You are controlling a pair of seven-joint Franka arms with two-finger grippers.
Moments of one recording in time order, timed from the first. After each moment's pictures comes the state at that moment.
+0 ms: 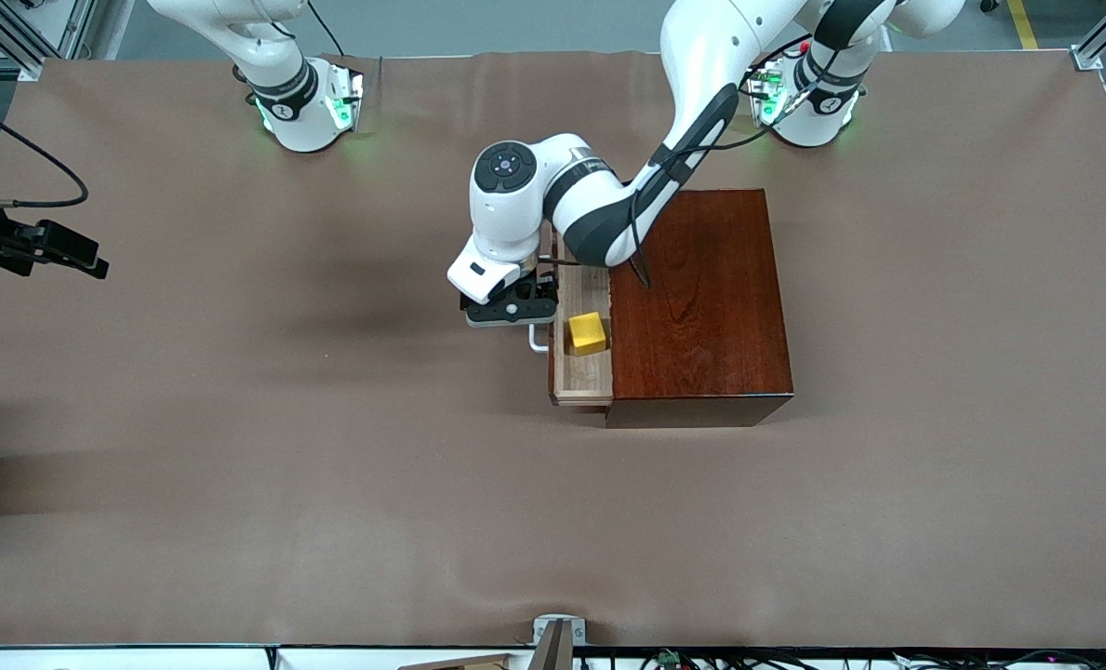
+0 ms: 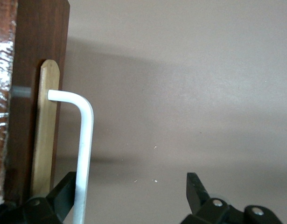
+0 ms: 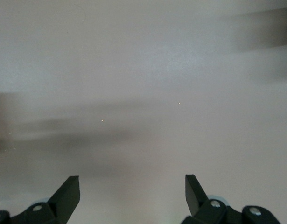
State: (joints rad) left arm -0.78 0.77 -0.18 -1.32 0.19 2.22 -1.10; right arm -0.02 0.02 -0.07 -1.63 0.03 1.59 -0.02
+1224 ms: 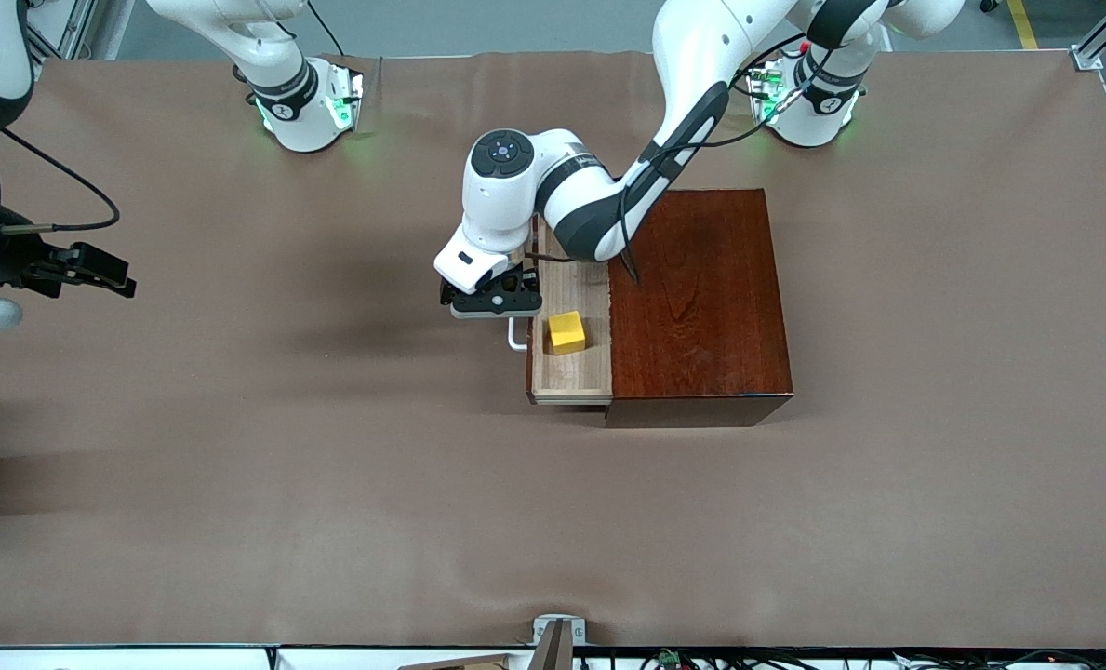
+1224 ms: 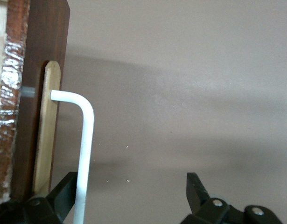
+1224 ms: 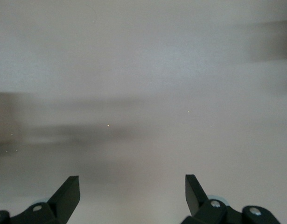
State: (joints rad) left arm -0.80 0.77 -0.17 -1.31 0.18 2.31 -1.12; right arm 0.02 0.07 -0.06 -1.62 0.03 1.63 -0.02
